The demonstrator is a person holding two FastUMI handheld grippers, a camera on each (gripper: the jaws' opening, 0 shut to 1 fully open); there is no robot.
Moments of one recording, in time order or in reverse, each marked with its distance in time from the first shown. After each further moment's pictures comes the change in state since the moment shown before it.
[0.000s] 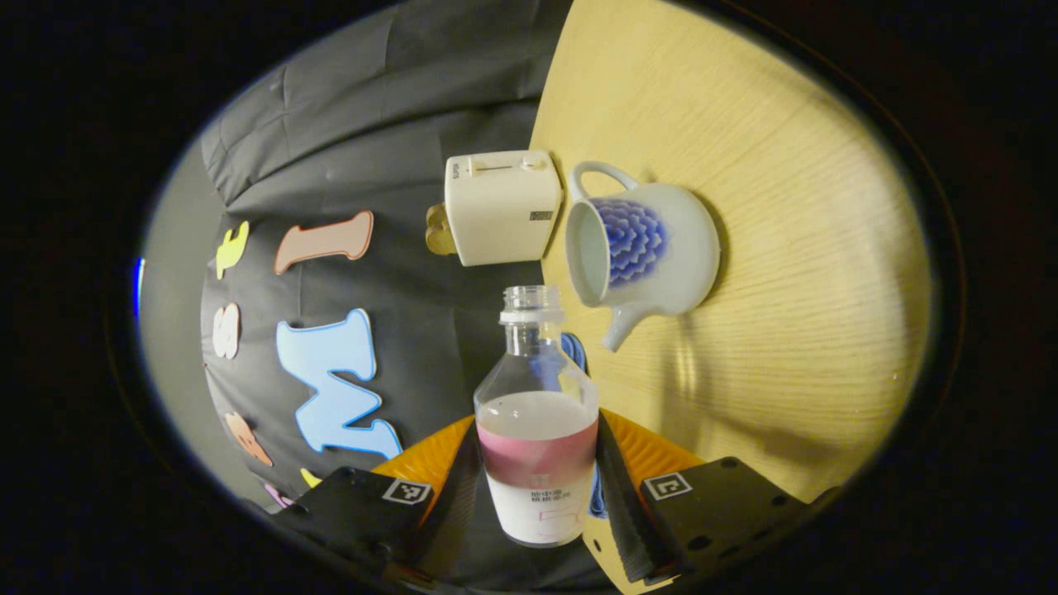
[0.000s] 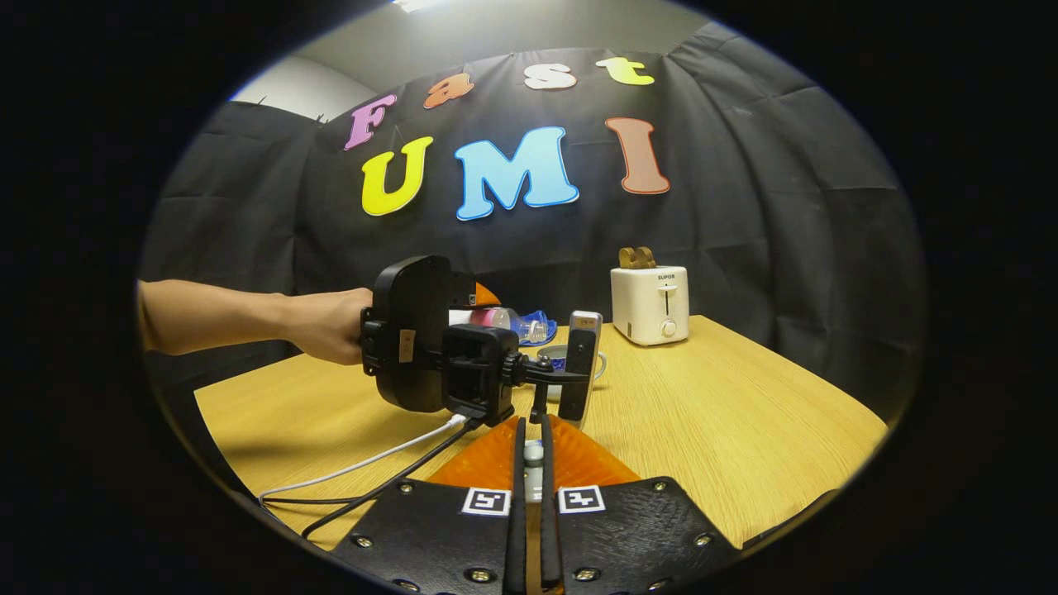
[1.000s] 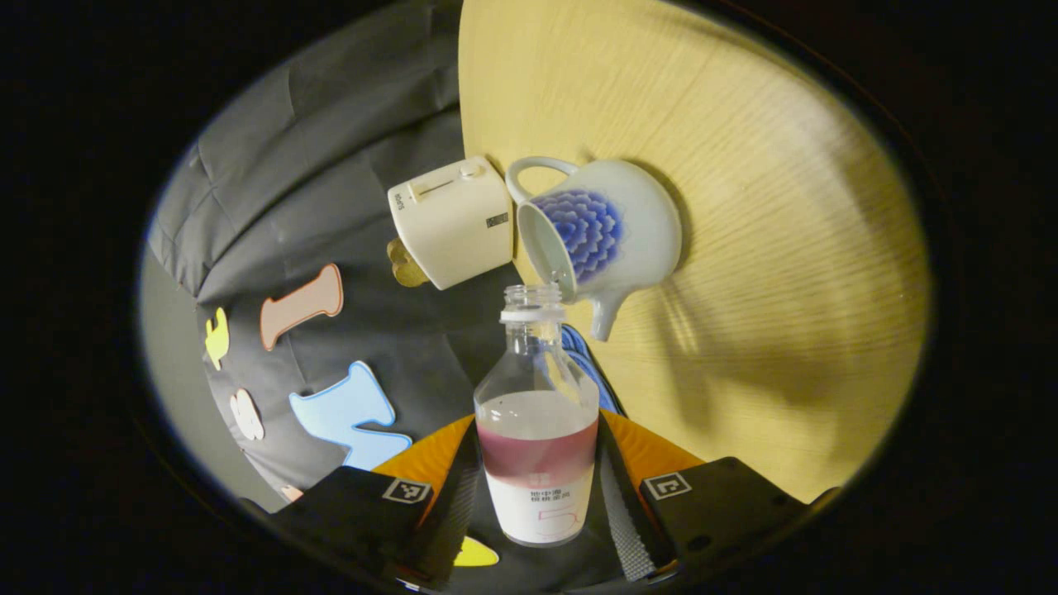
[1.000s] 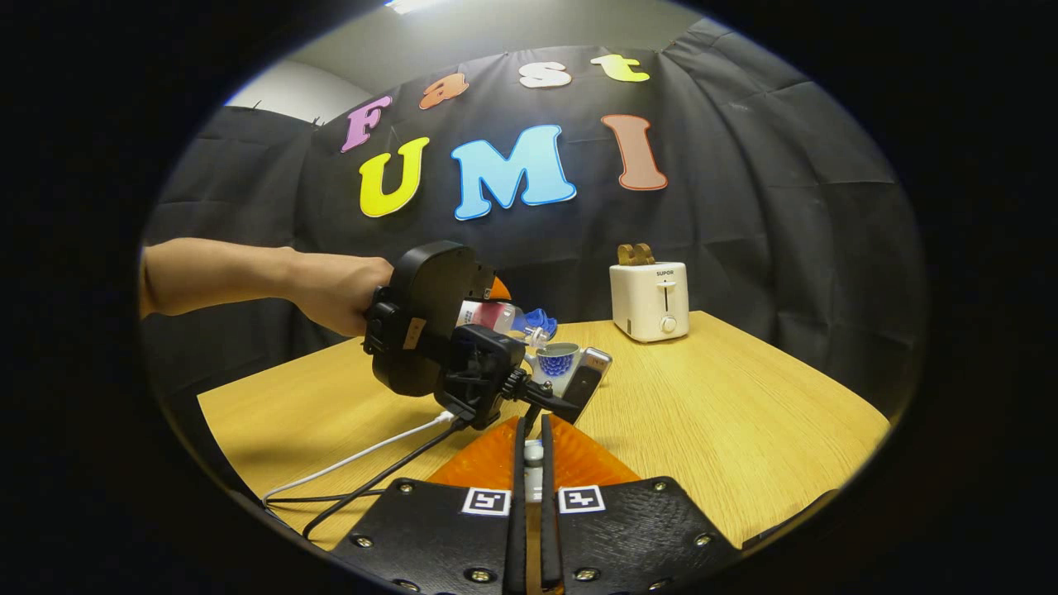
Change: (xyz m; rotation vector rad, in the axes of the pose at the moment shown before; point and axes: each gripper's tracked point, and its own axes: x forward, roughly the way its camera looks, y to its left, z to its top) left arm 0.001 0.007 0.005 0.302 0.026 -0.054; right arm 0.000 -0.004 -0.001 0.015 0.006 0.006
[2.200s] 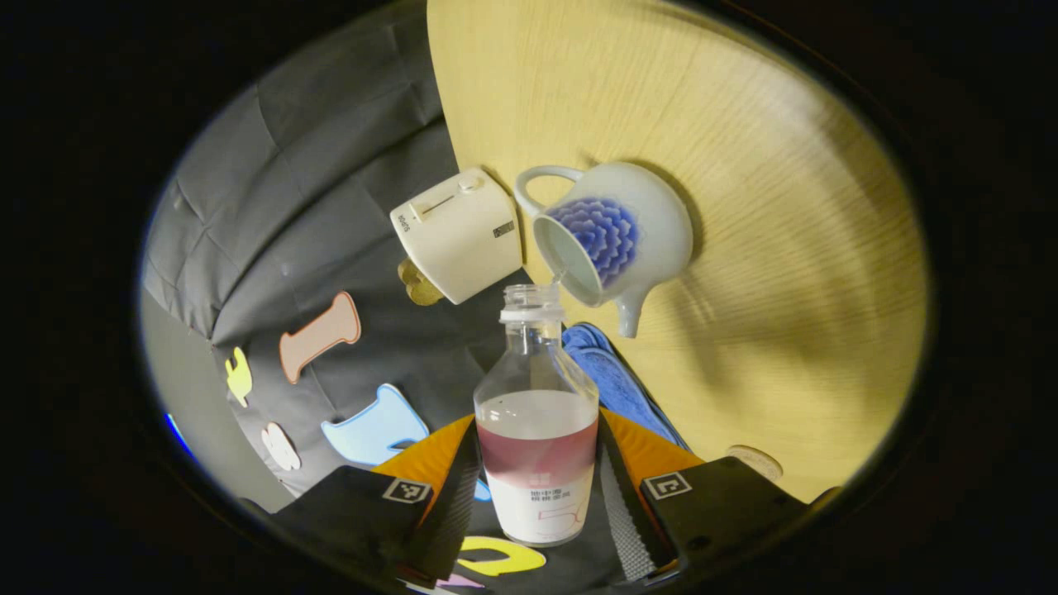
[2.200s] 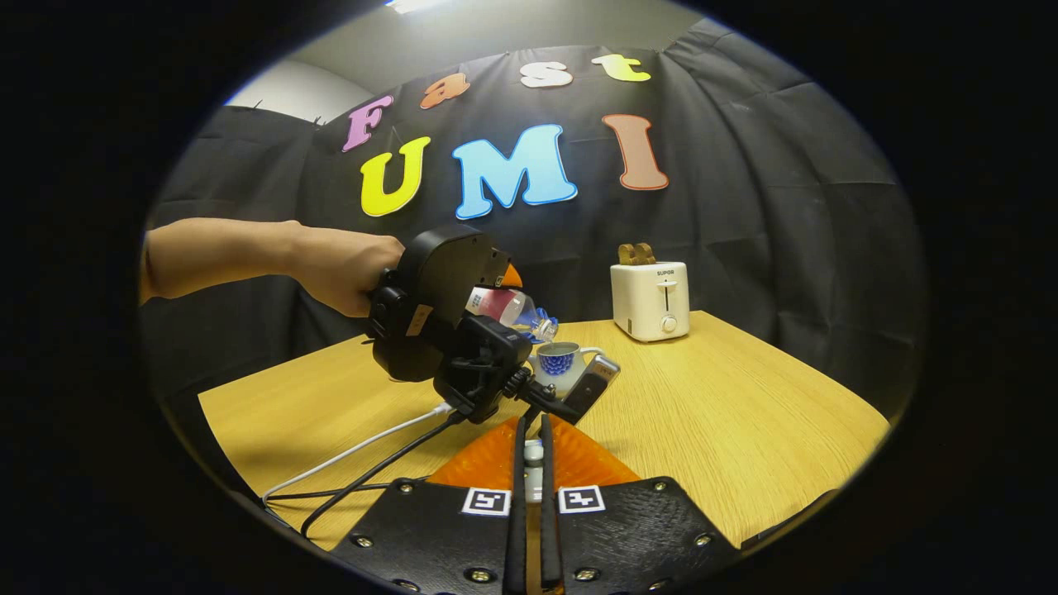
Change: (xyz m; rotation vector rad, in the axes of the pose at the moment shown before) left arm -0.005 0.020 0.007 0.093 -0.028 0.043; right arm -0.002 -0.001 -0.002 -0.002 0.002 0.003
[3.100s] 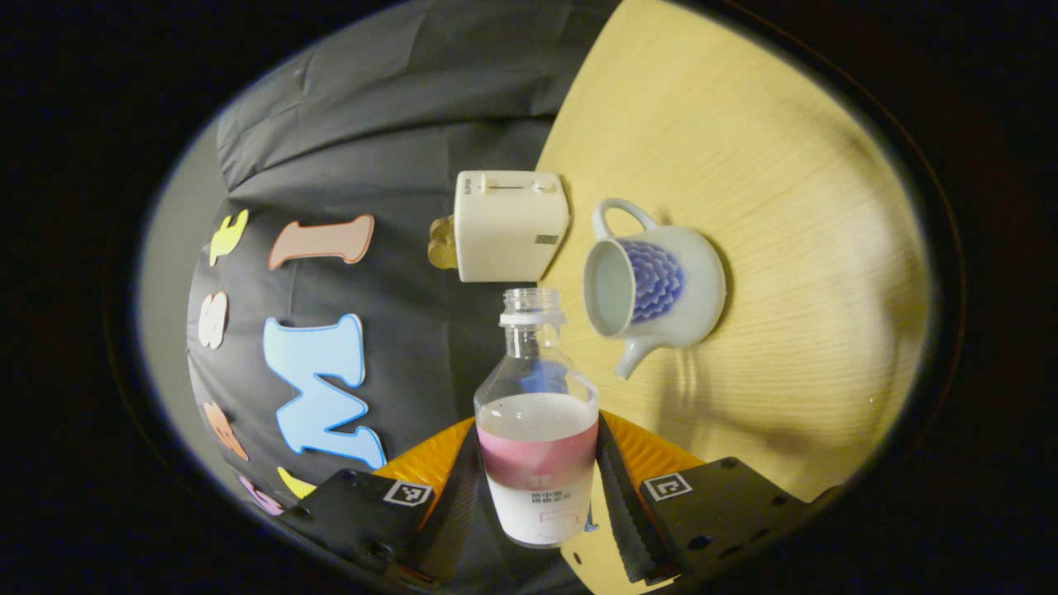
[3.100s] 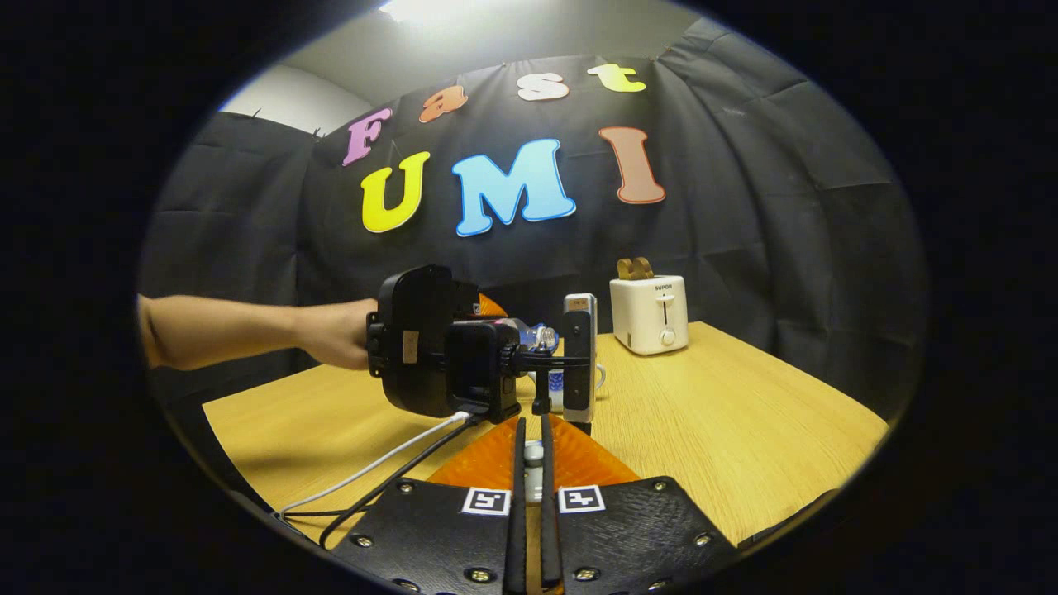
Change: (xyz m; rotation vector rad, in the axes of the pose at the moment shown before) left arm -0.001 -0.026 -0.002 -0.611 -0.088 -0.027; right arm -0.015 0.003 0.028 0.013 -0.077 0.001
